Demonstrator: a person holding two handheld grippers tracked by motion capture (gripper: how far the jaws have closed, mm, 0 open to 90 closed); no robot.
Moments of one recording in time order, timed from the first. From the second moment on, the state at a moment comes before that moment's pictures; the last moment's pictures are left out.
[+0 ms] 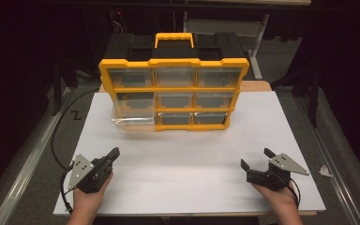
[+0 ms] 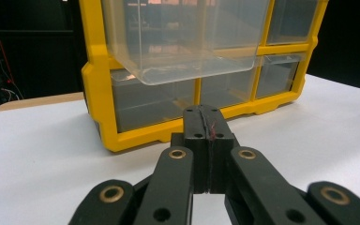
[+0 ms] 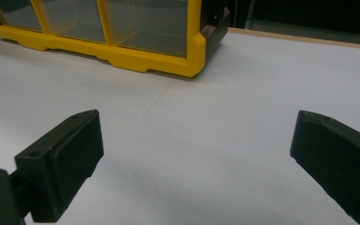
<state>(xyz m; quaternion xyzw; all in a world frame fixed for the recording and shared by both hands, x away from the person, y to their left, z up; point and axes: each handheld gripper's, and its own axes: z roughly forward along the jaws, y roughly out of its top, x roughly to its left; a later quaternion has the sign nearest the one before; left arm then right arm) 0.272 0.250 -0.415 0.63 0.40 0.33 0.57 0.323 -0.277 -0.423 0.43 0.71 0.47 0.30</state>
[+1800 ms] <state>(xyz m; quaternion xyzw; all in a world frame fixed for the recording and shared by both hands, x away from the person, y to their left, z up) 0.301 0.200 -0.369 0.64 0.41 0.34 0.56 0.317 -0.283 -0.416 0.42 0.71 0.48 0.31</state>
